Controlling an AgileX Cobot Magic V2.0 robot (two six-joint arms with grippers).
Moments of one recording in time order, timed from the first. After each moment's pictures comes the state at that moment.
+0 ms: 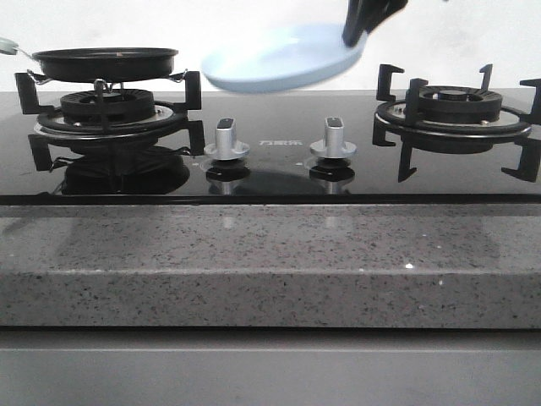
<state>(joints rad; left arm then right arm) -0.40 0.64 -0.69 -0.02 0.52 0.12 0.24 2.09 -2.23 0.23 1.14 0.01</state>
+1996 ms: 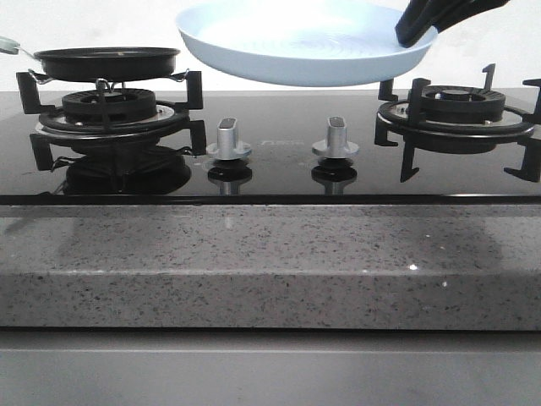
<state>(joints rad) -0.40 0.64 -0.69 -0.09 0.47 0.12 0.24 1.41 -1.21 0.47 0.72 -0.04</state>
